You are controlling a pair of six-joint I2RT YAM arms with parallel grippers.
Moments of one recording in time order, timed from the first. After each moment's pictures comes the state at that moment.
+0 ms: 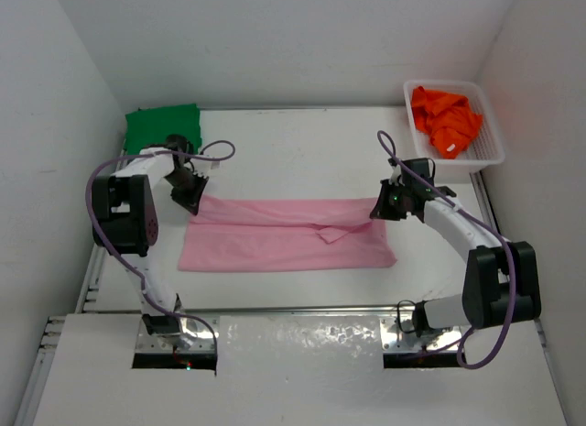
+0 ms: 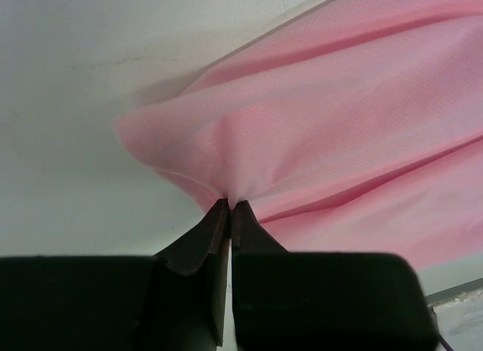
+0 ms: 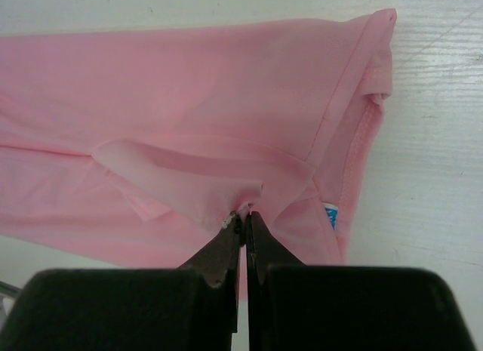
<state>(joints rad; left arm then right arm) 0.06 1.90 1.32 -0.89 0.19 0.48 0.12 1.39 0.79 -0.37 -0.26 0.30</state>
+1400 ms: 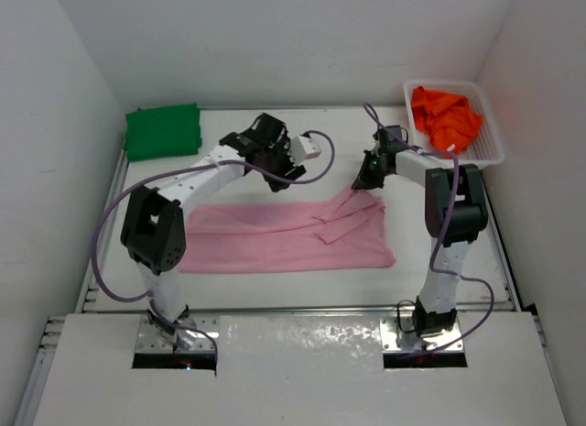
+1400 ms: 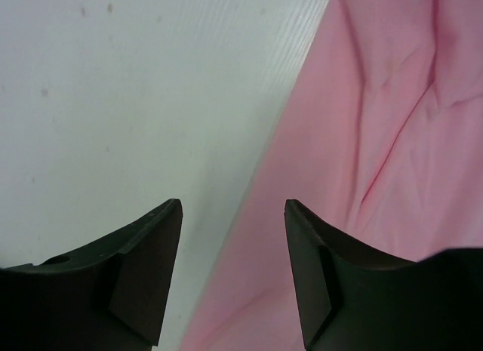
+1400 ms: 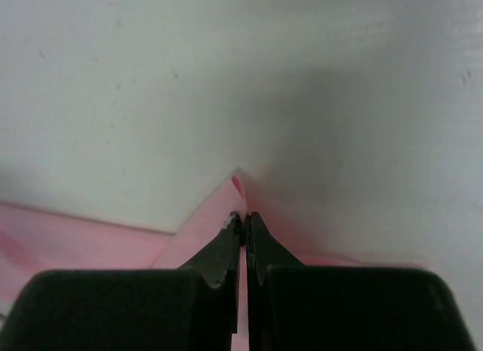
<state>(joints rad) -0.50 1.82 1.56 -0.72 0.23 0.58 0.12 2.01 1.29 -0.34 -0.30 0.44</state>
